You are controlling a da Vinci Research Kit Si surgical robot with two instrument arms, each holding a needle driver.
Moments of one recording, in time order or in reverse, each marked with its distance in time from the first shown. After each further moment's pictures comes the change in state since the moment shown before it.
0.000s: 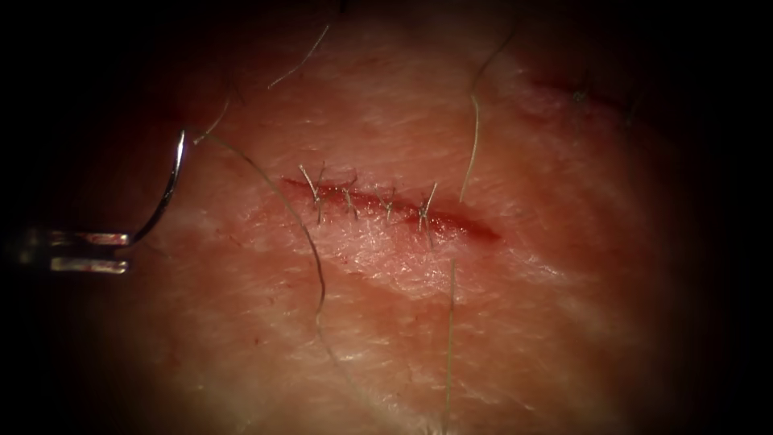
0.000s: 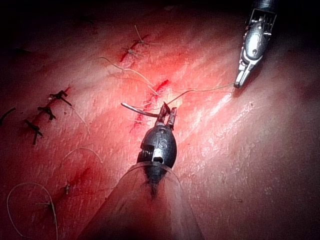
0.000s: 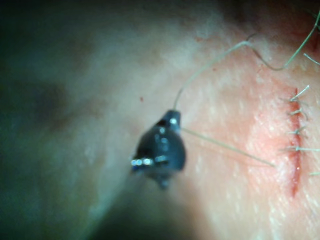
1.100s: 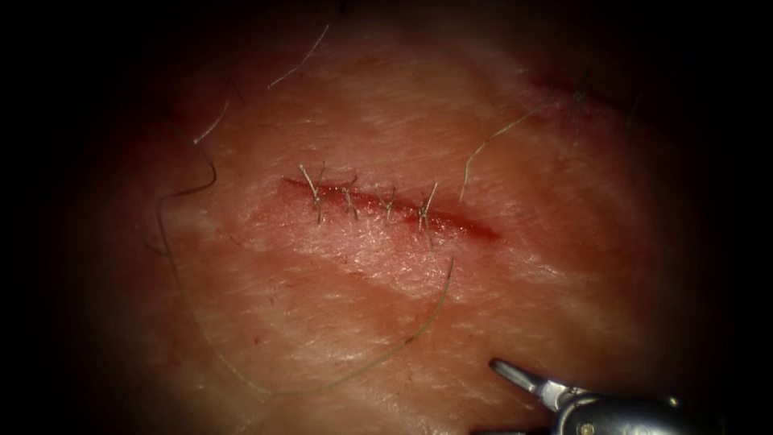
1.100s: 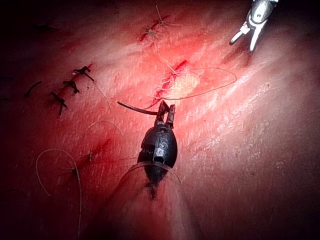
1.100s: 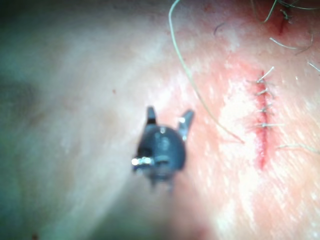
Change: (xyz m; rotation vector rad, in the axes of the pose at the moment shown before) right arm -0.004 0.009 -0.002 -0.144 -0.020 0.042; left arm -0.001 -0.002 -0.007 0.133 -0.033 -0.035
